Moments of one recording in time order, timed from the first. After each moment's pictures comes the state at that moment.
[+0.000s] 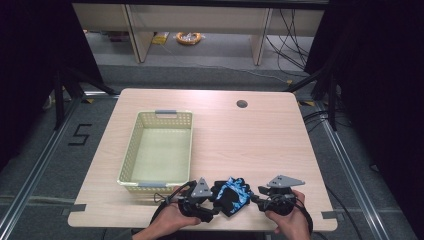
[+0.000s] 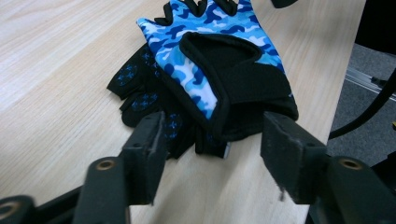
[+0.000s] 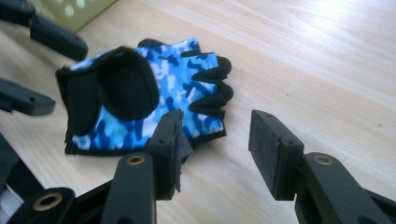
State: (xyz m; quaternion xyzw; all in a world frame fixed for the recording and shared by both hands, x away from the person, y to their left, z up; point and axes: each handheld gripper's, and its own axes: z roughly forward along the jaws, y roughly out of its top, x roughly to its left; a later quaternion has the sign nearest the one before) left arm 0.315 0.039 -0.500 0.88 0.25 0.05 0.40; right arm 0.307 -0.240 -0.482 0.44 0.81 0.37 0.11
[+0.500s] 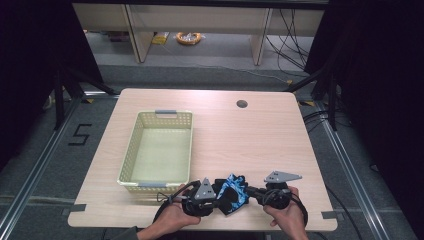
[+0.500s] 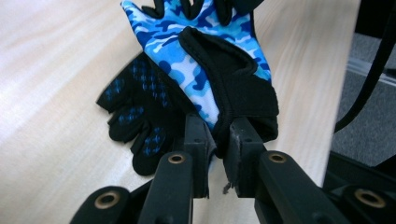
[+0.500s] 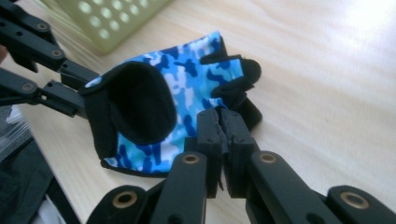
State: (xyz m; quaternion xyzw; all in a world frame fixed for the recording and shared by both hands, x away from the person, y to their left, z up) left arm 0.309 0.034 -0.490 0.87 0.23 0.08 0.42; right arm 0.318 -0.232 -0.480 0.41 0.81 0.41 0.06
